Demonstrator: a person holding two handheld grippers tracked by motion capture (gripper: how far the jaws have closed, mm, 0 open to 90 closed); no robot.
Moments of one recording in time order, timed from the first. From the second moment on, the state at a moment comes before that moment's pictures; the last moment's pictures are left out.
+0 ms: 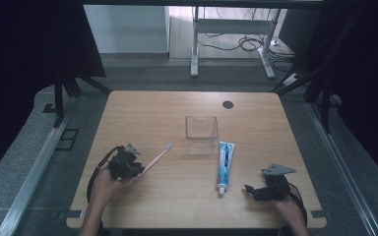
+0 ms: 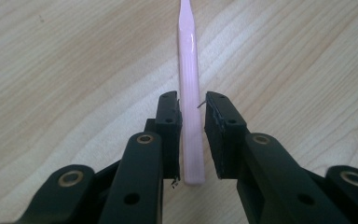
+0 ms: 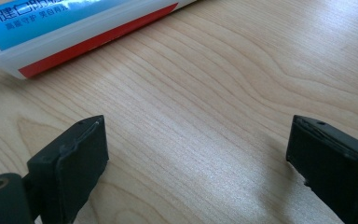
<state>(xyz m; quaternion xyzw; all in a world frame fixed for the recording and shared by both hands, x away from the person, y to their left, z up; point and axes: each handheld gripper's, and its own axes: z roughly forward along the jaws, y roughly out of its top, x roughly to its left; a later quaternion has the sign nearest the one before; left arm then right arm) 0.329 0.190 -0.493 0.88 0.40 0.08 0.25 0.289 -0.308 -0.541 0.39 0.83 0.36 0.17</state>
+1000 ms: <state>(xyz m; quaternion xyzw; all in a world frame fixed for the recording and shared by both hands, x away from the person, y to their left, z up) 0.384 0.140 -0.495 0.91 0.39 0.02 0.13 0.289 -0.307 -0.542 0.39 0.83 0.35 0.16</state>
